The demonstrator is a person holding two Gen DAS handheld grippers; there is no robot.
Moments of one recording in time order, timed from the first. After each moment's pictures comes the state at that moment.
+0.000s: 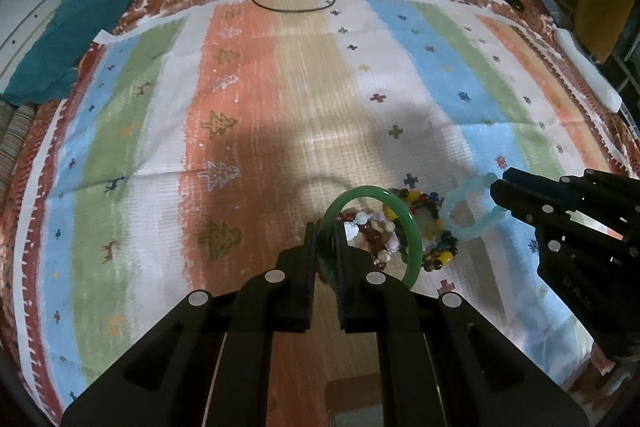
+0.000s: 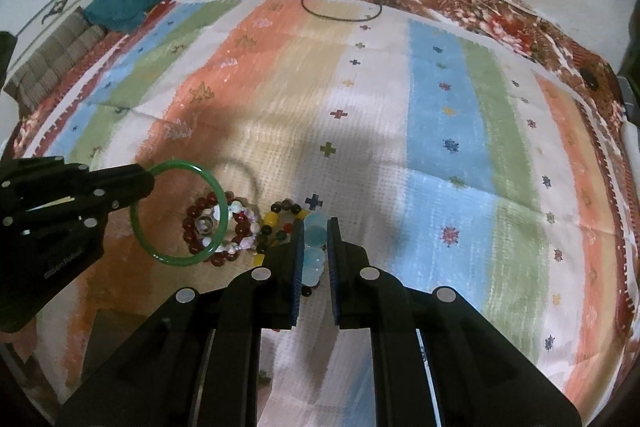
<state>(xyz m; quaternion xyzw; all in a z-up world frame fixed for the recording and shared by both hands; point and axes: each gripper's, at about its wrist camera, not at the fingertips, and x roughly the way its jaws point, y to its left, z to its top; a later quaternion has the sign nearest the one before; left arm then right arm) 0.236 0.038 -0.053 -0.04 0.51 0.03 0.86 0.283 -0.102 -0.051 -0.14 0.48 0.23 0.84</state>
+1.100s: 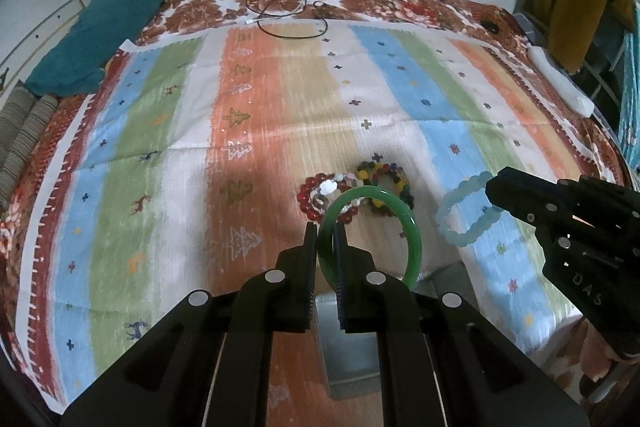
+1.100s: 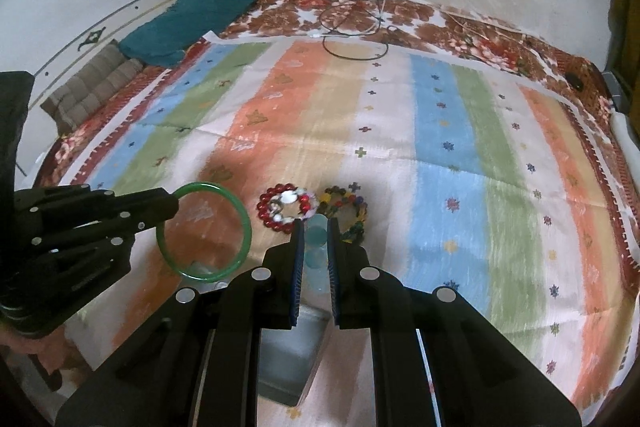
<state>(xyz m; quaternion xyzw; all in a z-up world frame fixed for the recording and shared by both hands) 0.136 0.027 -0.011 -0.06 0.46 0.02 0.88 0.187 -0.125 0.000 -0.10 0.42 0.25 0.87</state>
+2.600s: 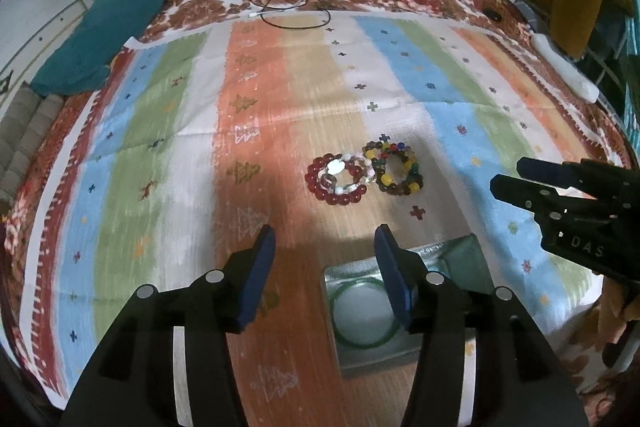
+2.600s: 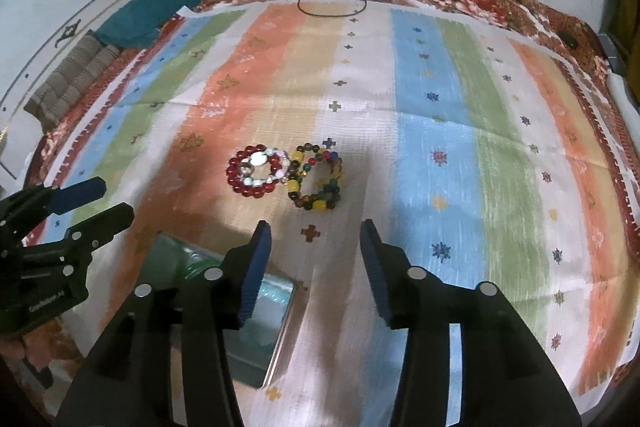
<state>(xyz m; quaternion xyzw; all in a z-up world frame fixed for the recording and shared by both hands) 0.127 0.025 -0.026 -0.04 0.47 0.03 0.88 0.210 -0.146 -0.033 -0.09 0.49 0.22 0.84</state>
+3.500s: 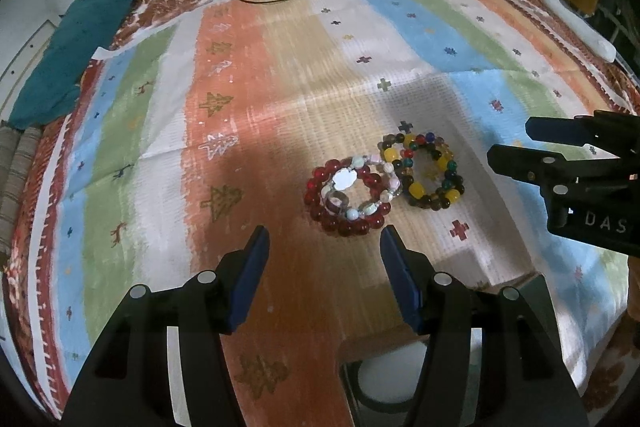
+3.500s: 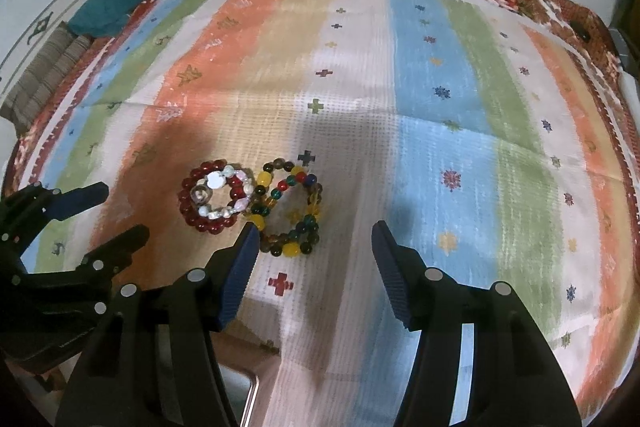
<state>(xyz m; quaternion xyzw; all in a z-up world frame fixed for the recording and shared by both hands) 0.201 0.023 -0.078 0.02 0.52 0.01 0.86 0.277 -0.126 -0.072 -0.10 0.52 0.20 0.82</state>
